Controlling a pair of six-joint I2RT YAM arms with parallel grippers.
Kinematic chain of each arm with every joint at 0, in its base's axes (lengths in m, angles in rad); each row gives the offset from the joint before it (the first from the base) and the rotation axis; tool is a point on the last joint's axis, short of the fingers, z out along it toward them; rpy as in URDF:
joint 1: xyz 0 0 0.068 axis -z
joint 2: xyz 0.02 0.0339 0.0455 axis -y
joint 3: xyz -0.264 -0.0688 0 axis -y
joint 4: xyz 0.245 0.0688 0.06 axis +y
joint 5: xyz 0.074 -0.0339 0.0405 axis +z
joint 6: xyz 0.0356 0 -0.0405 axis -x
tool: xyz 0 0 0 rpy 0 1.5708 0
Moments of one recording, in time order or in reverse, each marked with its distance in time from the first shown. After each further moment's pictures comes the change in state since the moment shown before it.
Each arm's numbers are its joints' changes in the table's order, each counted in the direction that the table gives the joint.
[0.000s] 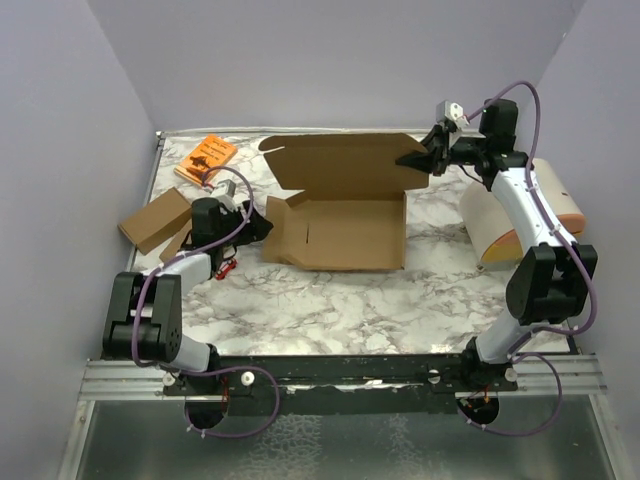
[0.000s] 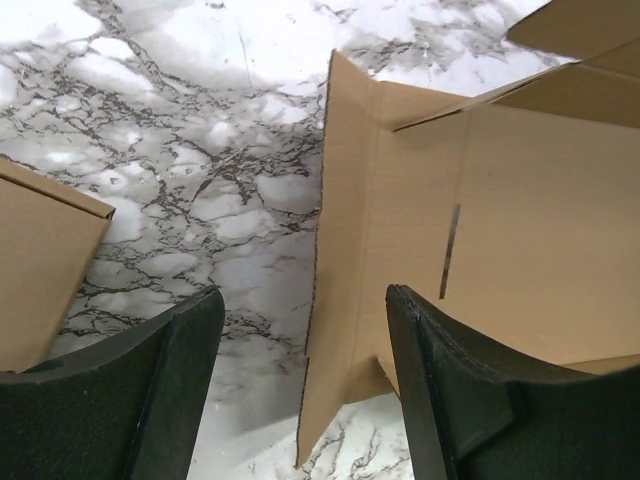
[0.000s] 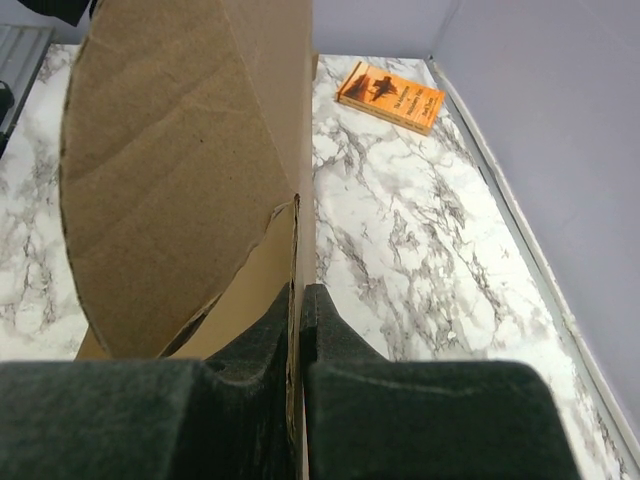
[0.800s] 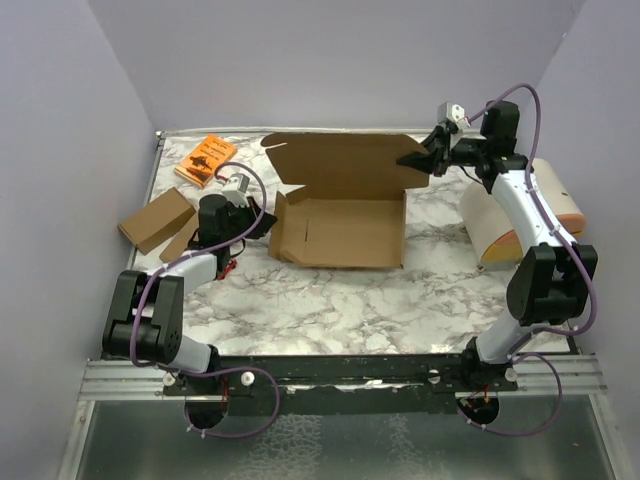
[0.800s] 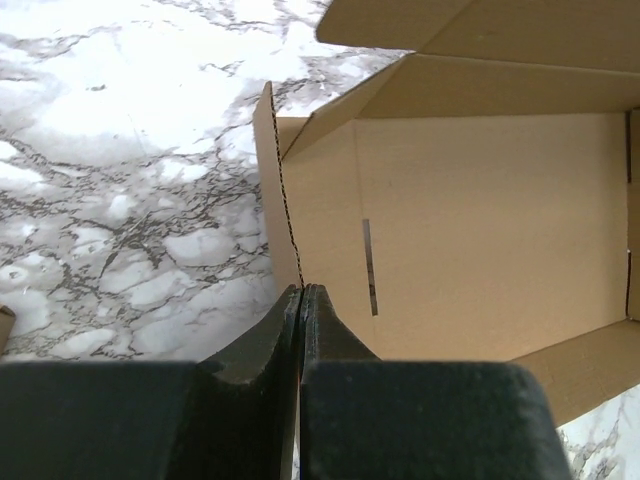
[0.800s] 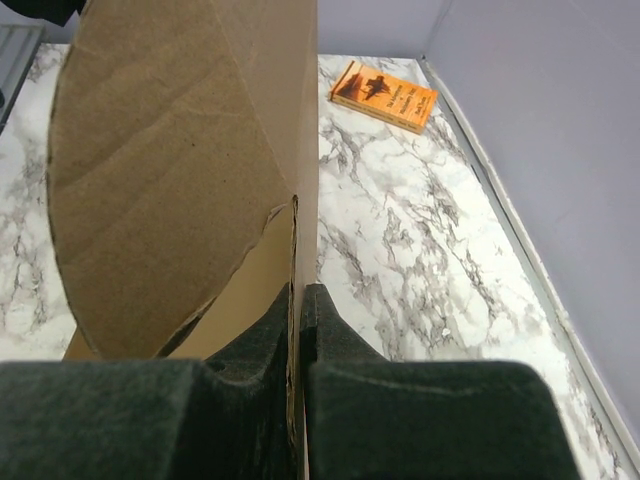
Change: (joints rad) left arm 0.063 -0.033 0.010 -0.143 -0.053 -0.011; right arm 0.001 0.008 -0.031 -0.055 0.000 -0.034
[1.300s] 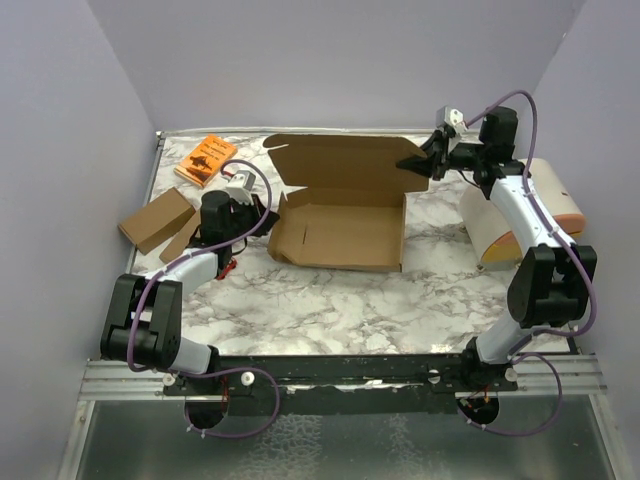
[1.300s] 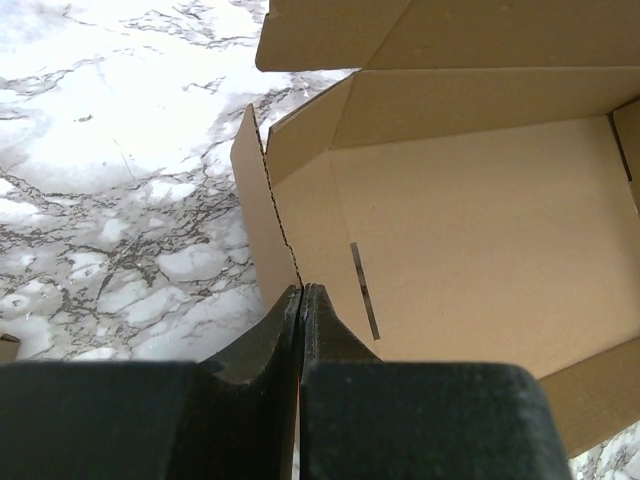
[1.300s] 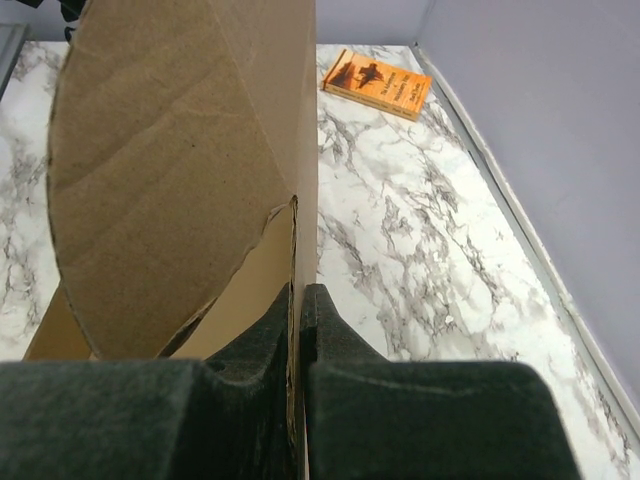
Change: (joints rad) left arm 0.037 0.034 0.030 0.040 0.000 -0.081; right arm 0.002 0.014 -0.068 -0.095 -0.030 -0.054
